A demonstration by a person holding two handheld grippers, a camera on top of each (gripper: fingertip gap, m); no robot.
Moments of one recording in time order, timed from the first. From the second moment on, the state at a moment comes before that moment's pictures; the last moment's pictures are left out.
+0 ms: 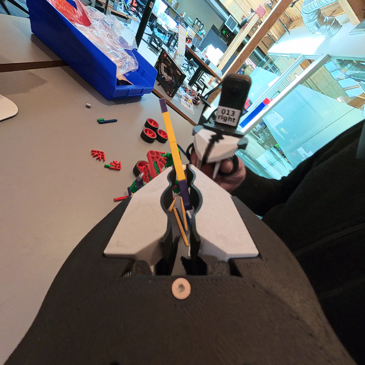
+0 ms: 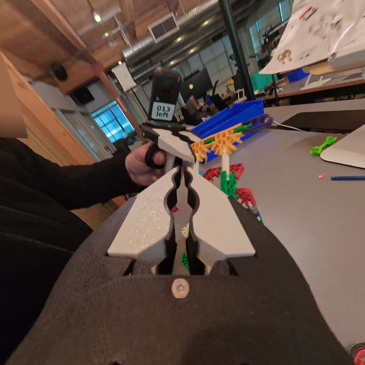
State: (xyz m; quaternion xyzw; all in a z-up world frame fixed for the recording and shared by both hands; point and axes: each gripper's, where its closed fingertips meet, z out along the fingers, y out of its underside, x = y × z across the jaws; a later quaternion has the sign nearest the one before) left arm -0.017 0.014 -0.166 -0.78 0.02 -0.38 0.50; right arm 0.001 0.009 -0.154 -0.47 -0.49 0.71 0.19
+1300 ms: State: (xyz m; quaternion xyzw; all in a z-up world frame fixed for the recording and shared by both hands) left arm 0.006 0.031 -0.161 -0.75 0.00 -0.28 0.60; right arm -0.008 0.007 -0.169 -0.51 -0.47 0.67 0.27
